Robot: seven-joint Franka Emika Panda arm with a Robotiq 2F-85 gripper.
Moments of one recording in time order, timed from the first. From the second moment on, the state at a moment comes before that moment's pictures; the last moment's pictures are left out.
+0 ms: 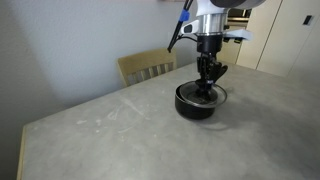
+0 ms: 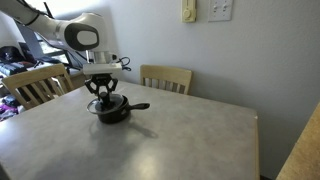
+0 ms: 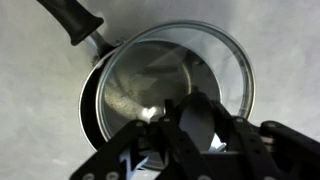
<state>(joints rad) -0.02 0.46 0.12 -1.87 0.03 2.21 -0.94</state>
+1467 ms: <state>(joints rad) -0.02 0.46 0.12 -1.87 0.03 2.21 -0.94</state>
